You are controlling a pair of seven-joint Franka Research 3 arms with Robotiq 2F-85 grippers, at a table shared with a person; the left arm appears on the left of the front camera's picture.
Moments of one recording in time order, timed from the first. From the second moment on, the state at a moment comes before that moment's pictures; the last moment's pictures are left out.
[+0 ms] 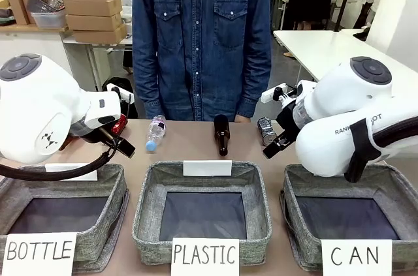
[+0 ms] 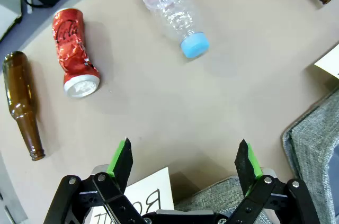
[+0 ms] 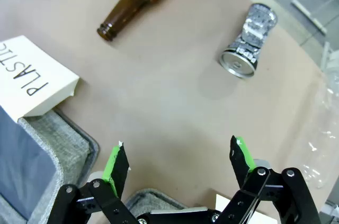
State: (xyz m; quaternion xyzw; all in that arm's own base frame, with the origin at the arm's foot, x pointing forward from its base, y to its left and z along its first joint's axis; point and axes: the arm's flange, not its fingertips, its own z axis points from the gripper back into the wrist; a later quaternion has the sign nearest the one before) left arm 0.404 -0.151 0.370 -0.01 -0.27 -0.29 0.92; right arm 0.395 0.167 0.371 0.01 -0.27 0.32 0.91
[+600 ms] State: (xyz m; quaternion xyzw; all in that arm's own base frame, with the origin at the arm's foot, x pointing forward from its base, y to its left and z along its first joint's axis) left arm 0.387 -0.150 0.420 -0.01 -0.27 -0.31 0.91; right arm 0.383 0.159 0.415 0.01 -0.27 0.30 0.91
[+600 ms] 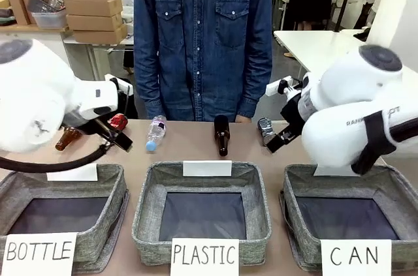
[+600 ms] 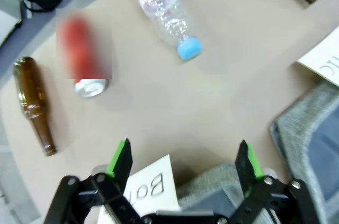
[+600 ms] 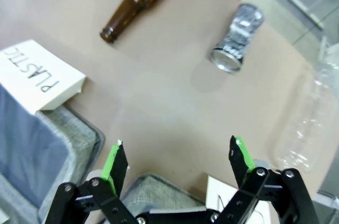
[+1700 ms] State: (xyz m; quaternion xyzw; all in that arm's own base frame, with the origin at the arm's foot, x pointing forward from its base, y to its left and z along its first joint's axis) left arm 0.303 -0.129 0.546 -0.31 -0.30 -0.47 0.77; right arm 0.299 0.101 0.561 0.31 -0.30 0.24 0.87
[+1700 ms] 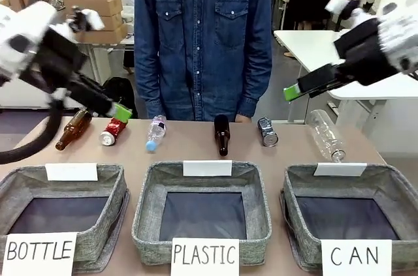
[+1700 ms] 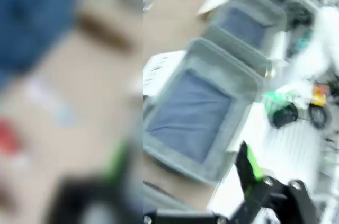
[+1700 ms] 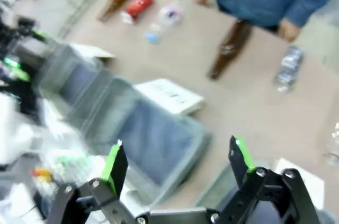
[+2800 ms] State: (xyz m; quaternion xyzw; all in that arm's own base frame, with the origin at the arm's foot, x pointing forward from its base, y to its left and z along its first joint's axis) left arm 0.258 0.174 0.500 -0.58 -0.42 -0.16 0.68; right arm 0.282 -0.148 0.475 0.56 -0.22 -0.10 0.79
